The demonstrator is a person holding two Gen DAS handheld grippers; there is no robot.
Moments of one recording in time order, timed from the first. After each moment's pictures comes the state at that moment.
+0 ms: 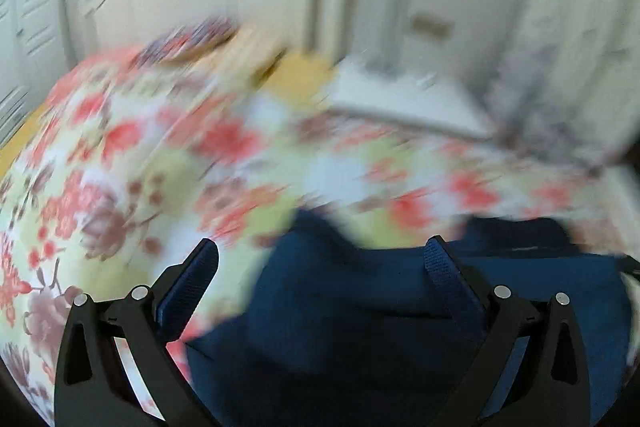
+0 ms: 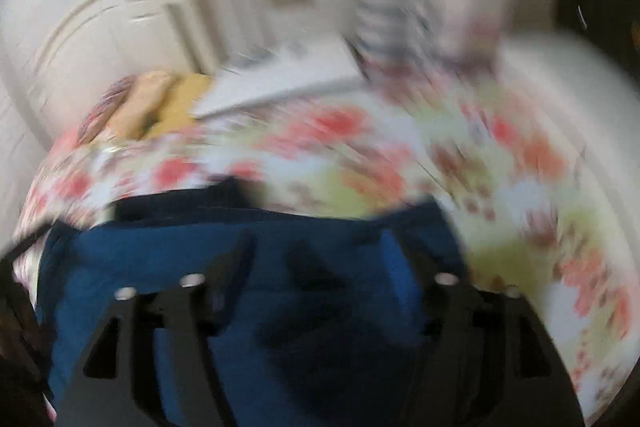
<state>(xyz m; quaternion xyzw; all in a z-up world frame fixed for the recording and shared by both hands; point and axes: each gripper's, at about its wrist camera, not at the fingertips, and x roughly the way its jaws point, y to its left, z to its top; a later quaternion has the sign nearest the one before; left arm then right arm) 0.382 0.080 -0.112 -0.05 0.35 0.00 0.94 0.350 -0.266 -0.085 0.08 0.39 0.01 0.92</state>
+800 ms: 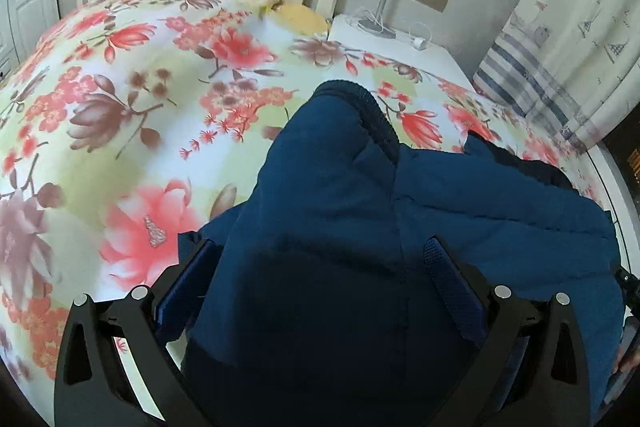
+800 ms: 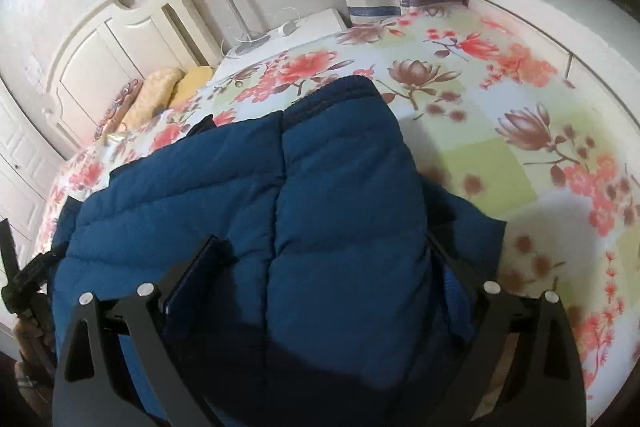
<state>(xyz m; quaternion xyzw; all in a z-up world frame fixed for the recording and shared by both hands) 0.360 0.127 -0.171 -0.10 0.43 -0.01 0.90 0.310 -0.339 -0.152 0.17 0.43 0.02 0.89</state>
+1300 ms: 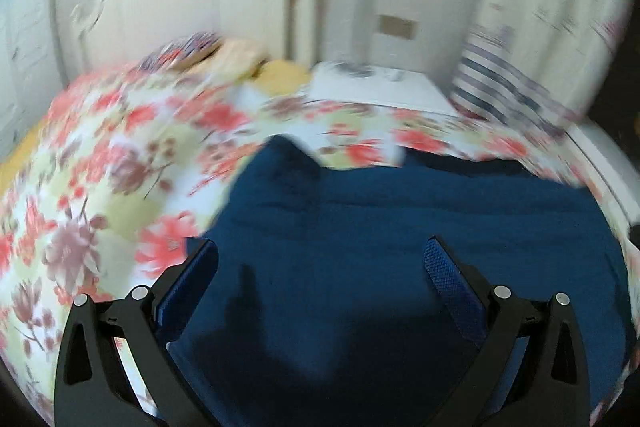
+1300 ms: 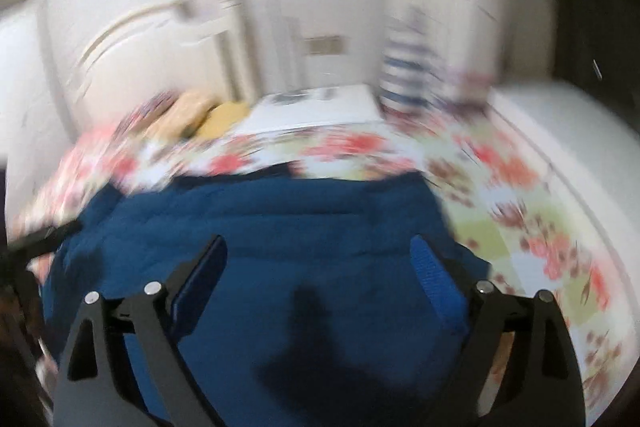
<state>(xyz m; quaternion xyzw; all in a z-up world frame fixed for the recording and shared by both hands) 0.285 0.052 -0.119 0.00 0.34 -0.01 0.94 0.238 -0.243 -0.076 0.02 0.32 0.05 0.95</state>
